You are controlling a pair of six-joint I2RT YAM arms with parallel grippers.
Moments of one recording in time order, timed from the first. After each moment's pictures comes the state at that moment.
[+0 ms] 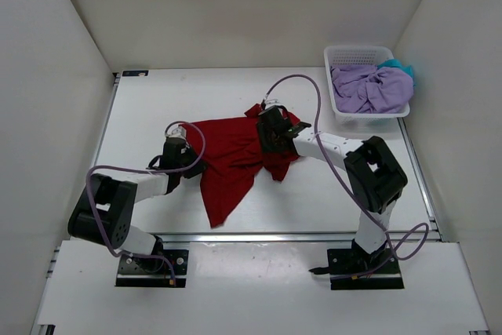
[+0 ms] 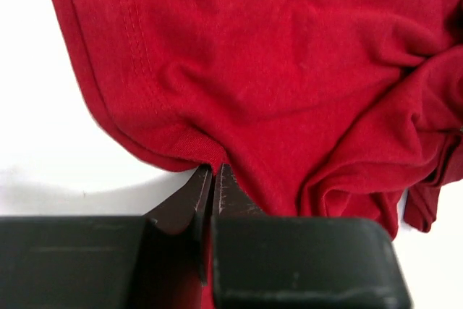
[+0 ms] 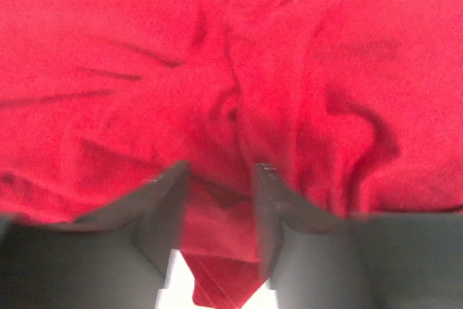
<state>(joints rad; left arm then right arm) -0.28 1.46 0.48 0.26 0.07 -0.67 0.67 1.84 1.23 -0.27 0.21 0.32</state>
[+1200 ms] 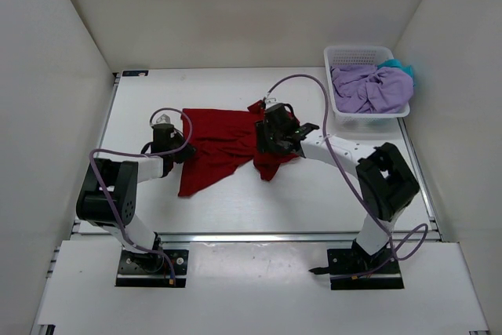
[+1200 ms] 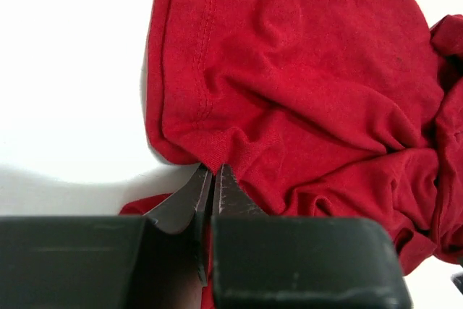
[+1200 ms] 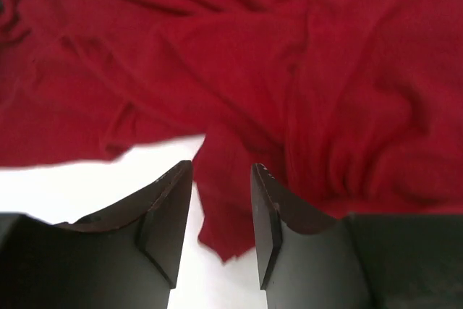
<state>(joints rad) -0.13 1.61 0.64 0.28 0.08 -0.73 0.66 1.73 1.18 -0.23 0.02 0.34</state>
